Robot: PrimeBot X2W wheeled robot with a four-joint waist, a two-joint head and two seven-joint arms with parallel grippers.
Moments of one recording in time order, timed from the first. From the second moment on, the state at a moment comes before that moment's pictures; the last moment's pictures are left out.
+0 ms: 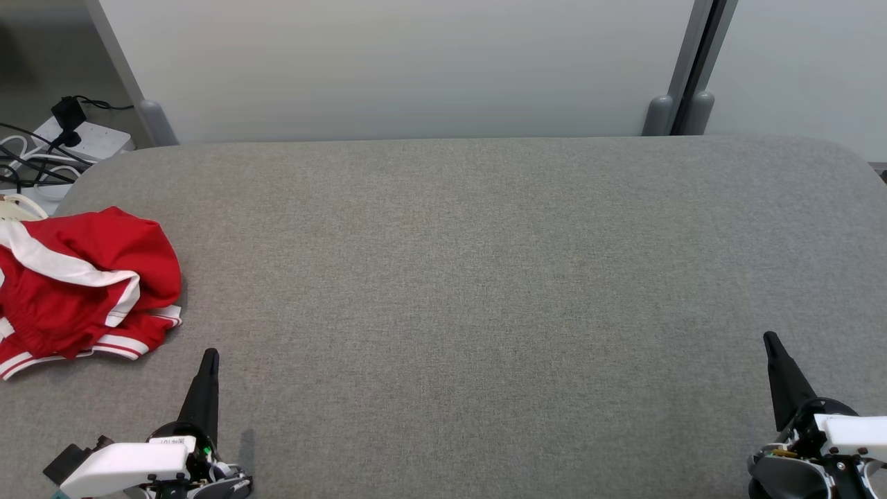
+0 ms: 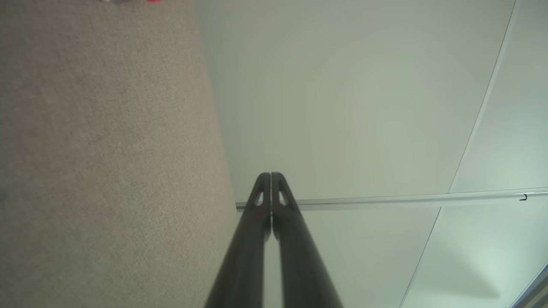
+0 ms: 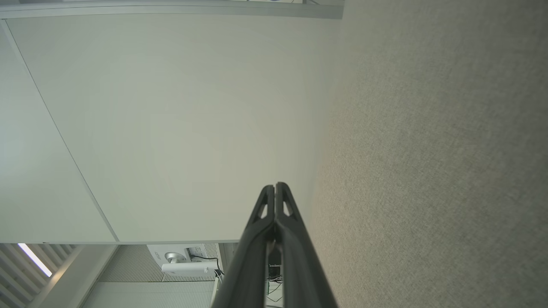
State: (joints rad) left arm -0.05 0.03 0.08 0.27 -1.60 -0.12 0.11; right arm -0.09 -0.04 -0.13 0.28 1.60 0.13 0.11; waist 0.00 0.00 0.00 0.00
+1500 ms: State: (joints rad) left arm -0.05 0.03 0.08 0.27 -1.60 -0.12 0.11; right arm -0.09 -0.04 -0.13 0.28 1.60 0.13 0.11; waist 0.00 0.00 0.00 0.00
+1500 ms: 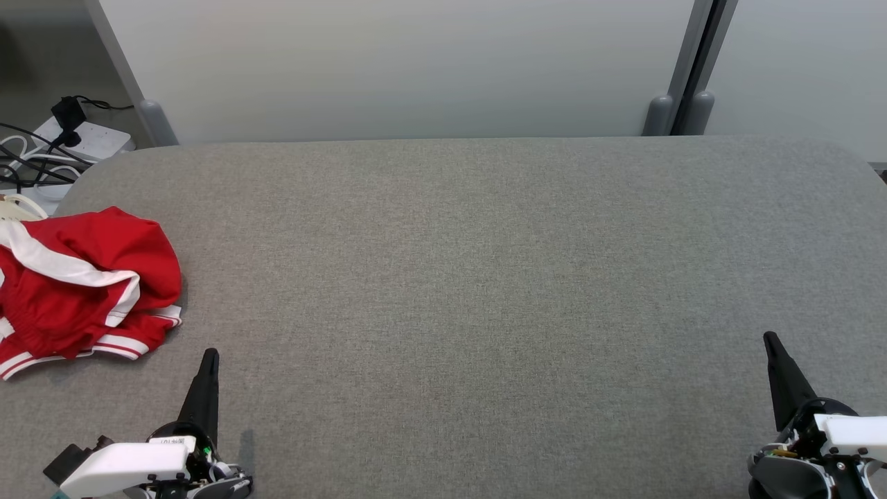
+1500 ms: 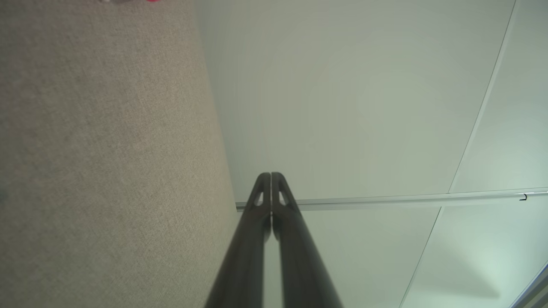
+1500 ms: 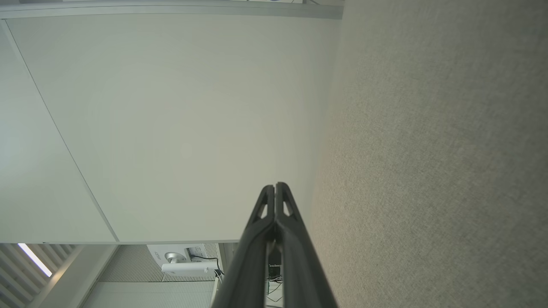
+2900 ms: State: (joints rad) left arm -0.05 0.03 0.08 0.27 -1.60 -0.12 0.11; right arm -0.09 -0.04 -0.13 0.28 1.60 0.13 0.11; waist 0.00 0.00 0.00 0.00
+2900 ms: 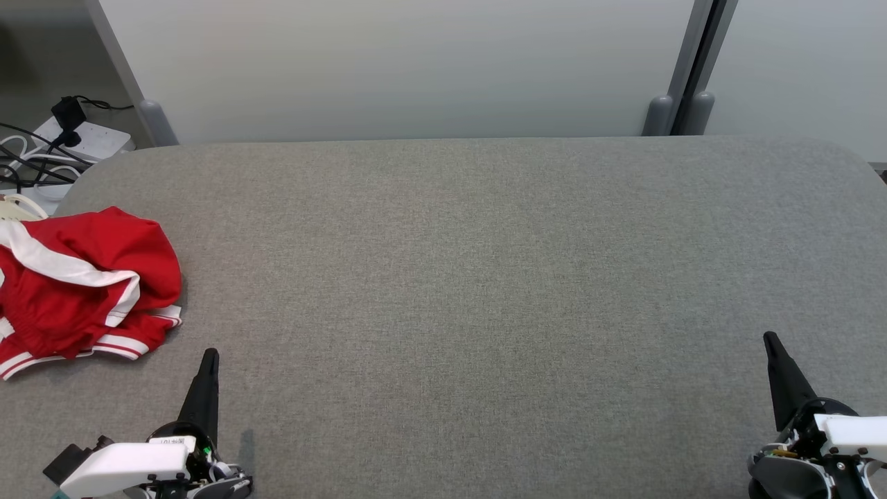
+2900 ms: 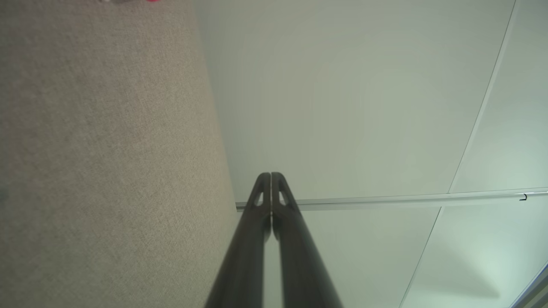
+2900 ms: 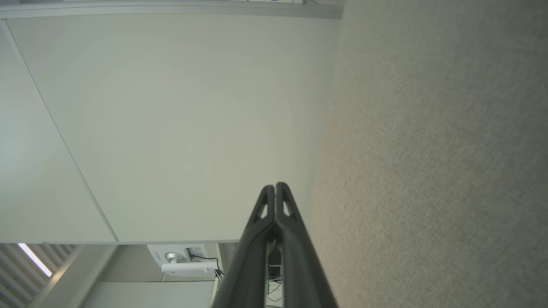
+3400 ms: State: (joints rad) left arm -0.05 0.03 0.08 0.27 -1.60 -0.12 0.11; right arm -0.09 -0.04 -0.13 0.28 1.60 0.13 0.11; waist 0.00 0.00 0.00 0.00
